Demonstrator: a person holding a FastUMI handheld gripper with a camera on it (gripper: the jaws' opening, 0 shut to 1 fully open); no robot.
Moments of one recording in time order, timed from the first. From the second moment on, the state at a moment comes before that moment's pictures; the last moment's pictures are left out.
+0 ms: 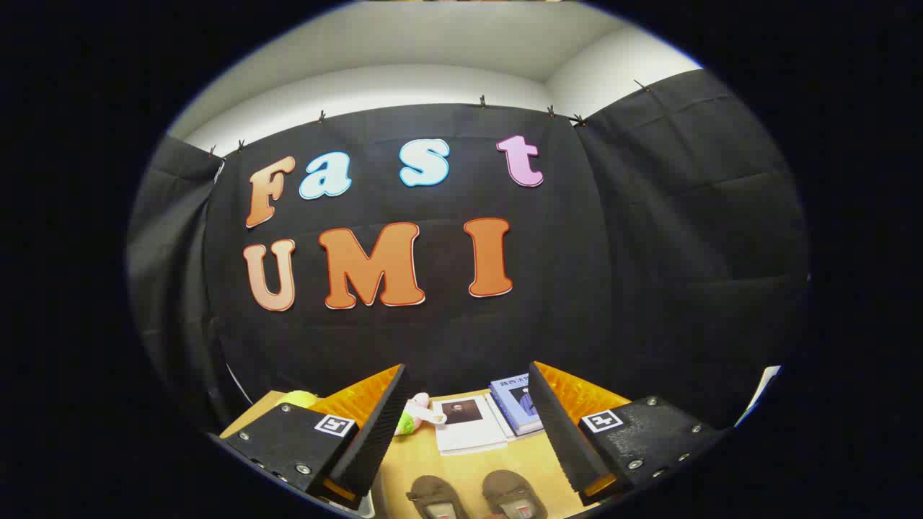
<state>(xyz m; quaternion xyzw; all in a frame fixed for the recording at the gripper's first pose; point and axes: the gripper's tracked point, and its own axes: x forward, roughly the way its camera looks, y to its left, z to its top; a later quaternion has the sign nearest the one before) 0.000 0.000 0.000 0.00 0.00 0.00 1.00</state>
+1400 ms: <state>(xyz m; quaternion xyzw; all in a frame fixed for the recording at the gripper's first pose) -0.026 0.022 -0.050 -0.01 0.06 0.05 1.00</state>
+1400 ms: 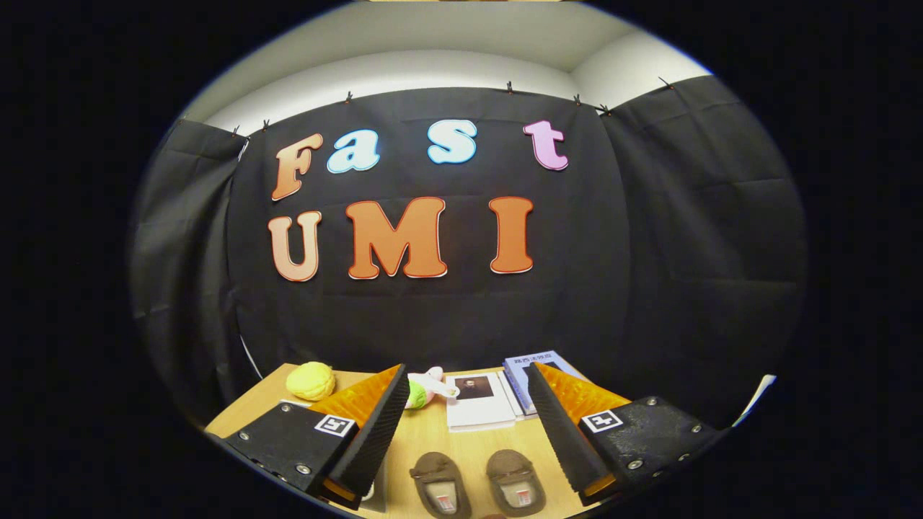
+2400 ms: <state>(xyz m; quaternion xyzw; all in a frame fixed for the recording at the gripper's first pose) -0.023 0.149 -0.275 0.20 0.36 0.23 0.88</state>
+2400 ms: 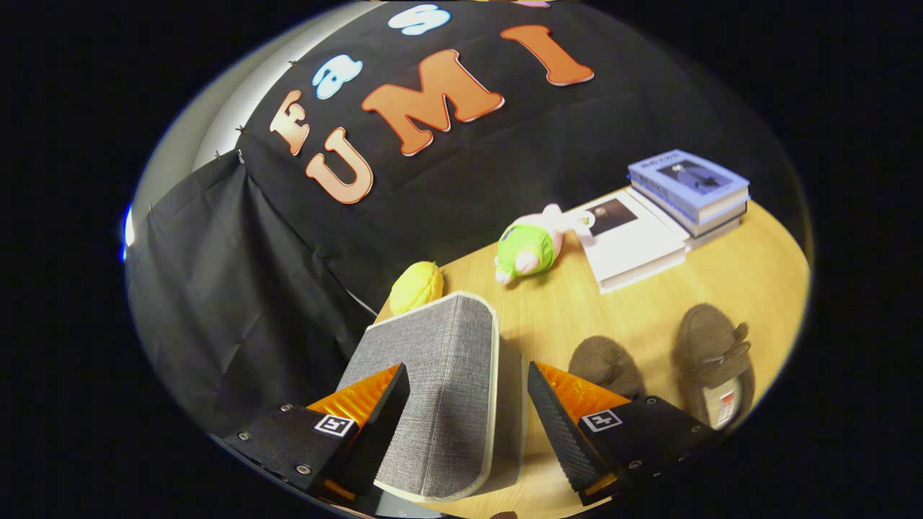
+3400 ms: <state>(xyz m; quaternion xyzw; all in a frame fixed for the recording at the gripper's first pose) 0.004 0.170 -0.252 0.39 0.37 0.21 0.82</state>
